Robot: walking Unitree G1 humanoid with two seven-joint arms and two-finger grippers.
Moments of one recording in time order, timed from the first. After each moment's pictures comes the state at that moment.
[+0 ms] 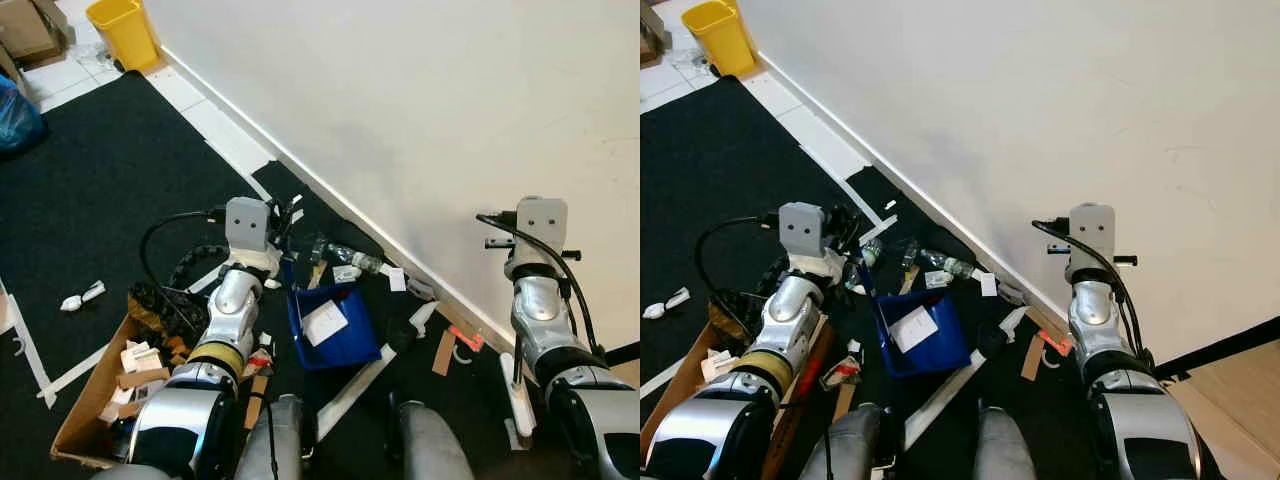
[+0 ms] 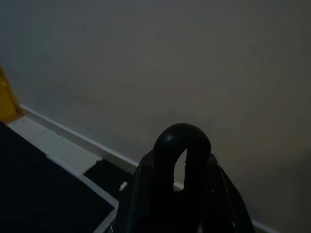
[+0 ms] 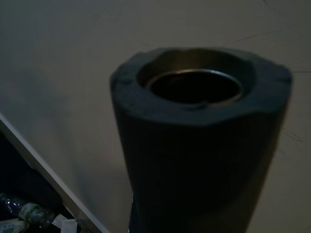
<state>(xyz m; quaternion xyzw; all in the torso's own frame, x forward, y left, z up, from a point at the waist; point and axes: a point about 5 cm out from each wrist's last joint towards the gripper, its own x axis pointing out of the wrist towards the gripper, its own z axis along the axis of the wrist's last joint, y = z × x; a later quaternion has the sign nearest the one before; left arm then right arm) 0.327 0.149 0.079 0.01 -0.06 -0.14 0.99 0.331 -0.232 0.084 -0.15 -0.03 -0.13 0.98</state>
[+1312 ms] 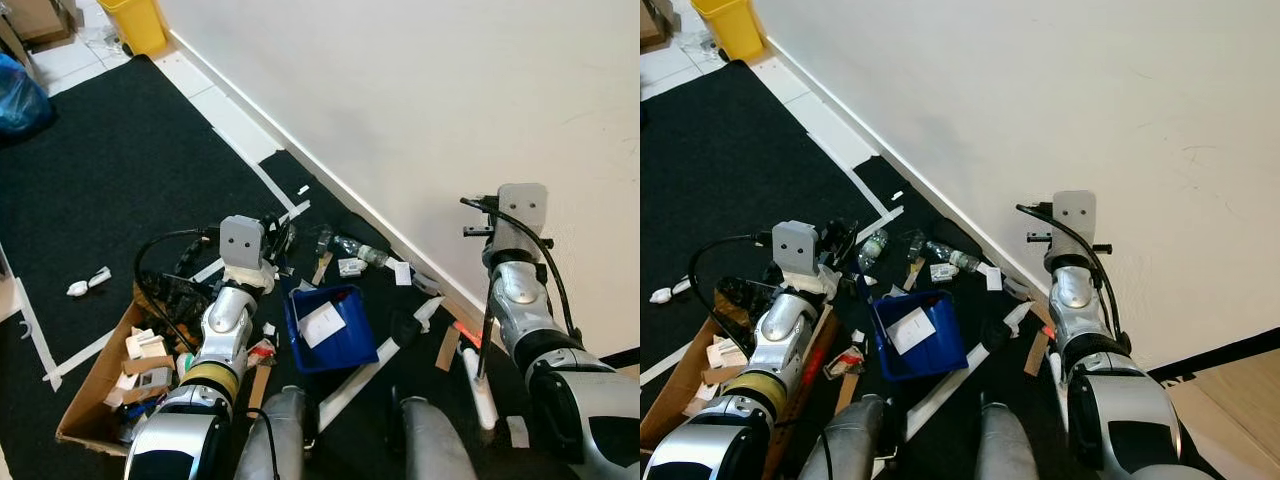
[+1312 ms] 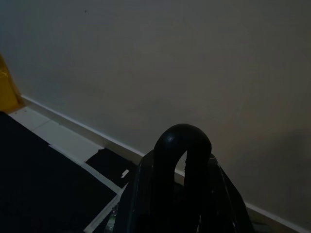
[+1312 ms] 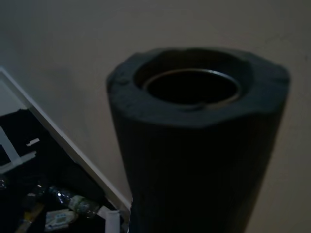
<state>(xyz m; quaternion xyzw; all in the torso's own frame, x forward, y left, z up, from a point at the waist) 0.311 0.148 0.064 0.01 -0.05 -0.15 0.99 0.342 -0.212 0.086 -0.08 -0.01 -0.11 0.99</state>
